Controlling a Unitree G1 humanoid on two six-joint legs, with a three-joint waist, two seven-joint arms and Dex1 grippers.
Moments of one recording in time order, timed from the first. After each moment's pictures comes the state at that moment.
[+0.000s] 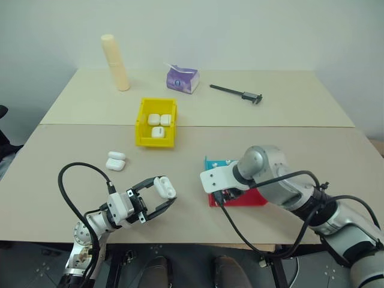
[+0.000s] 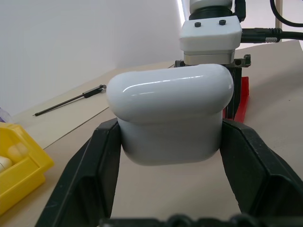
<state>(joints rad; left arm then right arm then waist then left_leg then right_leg) 0.05 0.45 -0.02 -0.02 -0.39 -0.50 -0.99 -0.82 -0.66 0.74 -0.25 -0.38 0.66 1.39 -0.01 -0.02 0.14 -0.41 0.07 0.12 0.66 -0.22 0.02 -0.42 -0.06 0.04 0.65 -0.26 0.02</state>
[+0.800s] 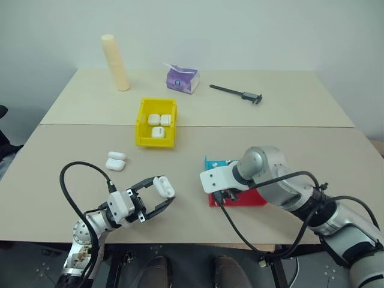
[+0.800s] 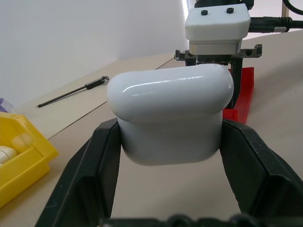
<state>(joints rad) 0.05 0.46 -0.02 -0.02 -0.36 -0.48 -0.96 -0.81 -0.66 0.74 -0.25 -0.41 0.65 1.38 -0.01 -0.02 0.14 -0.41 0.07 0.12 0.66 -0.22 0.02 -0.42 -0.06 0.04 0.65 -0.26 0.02</state>
